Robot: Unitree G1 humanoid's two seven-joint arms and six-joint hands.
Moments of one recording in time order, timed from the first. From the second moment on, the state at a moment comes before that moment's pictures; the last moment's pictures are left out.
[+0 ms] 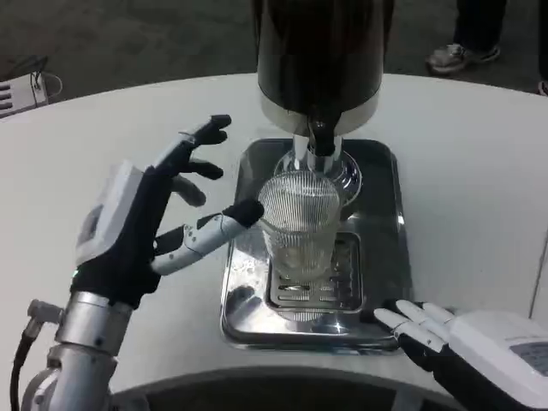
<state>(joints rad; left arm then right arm) -0.47 0.40 -0.04 0.30 0.35 -0.52 0.22 0.17 -0.41 -0.04 -1.03 -0.81 0.20 0.83</state>
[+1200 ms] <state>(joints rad) -0.77 0.34 -0.08 0.25 0.01 -0.35 -0.41 0.21 -0.41 -0.07 -1.03 -0.79 0.19 0.82</state>
